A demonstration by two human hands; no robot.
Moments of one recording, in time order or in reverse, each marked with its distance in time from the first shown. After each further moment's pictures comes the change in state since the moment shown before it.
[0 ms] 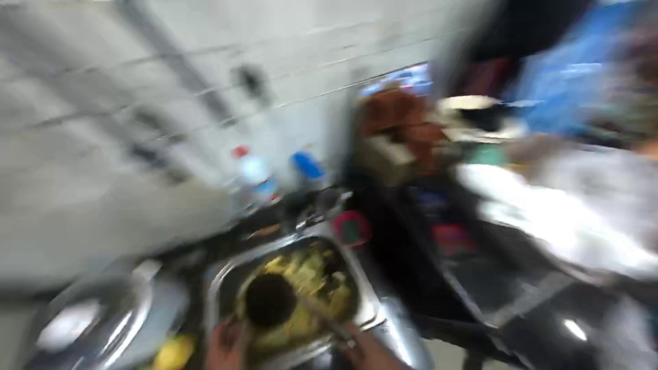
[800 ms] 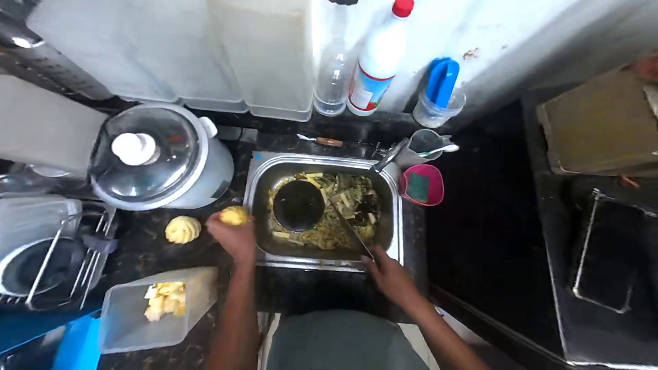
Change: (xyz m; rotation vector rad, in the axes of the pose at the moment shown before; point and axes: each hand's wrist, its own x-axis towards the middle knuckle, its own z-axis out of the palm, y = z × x) left_hand 0.052 -0.093 -0.016 0.221 0.511 -0.414; right_hand 0.082 -0.011 -0.006 -0.278 -0.209 0.137
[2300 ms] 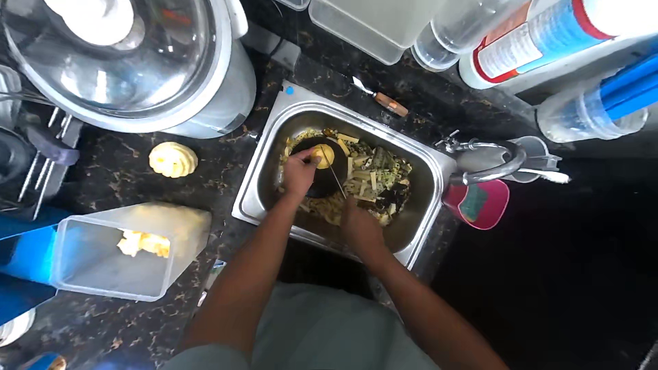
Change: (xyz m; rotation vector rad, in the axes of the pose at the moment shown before) left_hand 0.022 -0.007 0.134 -0.221 -0.556 -0.275; right_hand 0.121 -0.134 0.054 -0.707 -0.162 0.113
